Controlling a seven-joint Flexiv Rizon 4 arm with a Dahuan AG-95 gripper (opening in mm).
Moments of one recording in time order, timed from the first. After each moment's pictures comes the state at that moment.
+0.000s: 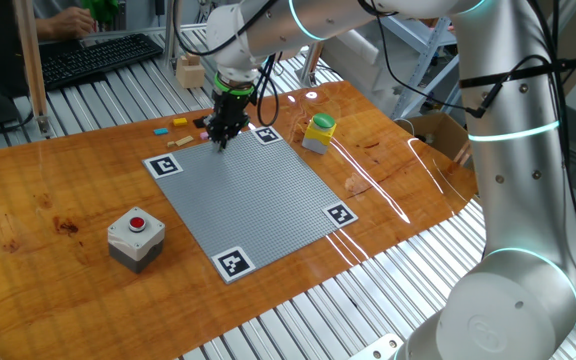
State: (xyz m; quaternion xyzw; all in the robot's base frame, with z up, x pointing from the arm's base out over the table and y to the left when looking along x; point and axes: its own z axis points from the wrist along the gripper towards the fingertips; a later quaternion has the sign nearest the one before) arm 0.712 -0.038 0.008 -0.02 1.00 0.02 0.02
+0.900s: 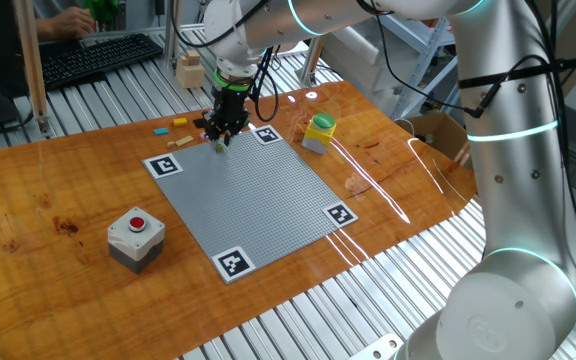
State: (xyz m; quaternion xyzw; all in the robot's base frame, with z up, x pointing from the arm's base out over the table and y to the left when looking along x) arm 0.711 -0.039 0.019 -0.03 1.00 0.02 0.01
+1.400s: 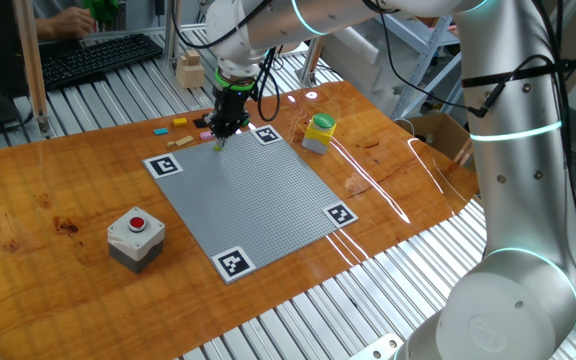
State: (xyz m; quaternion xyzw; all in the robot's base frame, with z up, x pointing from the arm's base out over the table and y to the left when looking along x) arm 0.711 -0.038 0.021 -0.03 1.00 0.02 0.01
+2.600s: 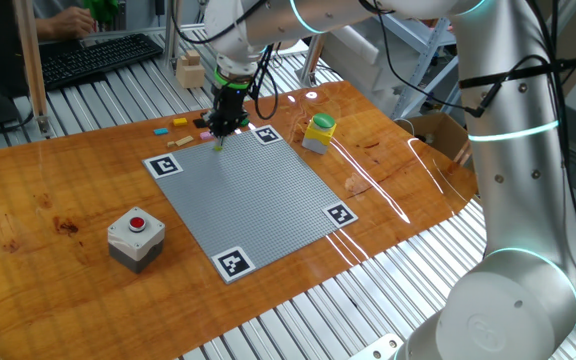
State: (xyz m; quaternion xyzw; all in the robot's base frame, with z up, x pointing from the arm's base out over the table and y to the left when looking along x) arm 0.716 -0.038 0.022 -0.03 1.00 0.02 0.00
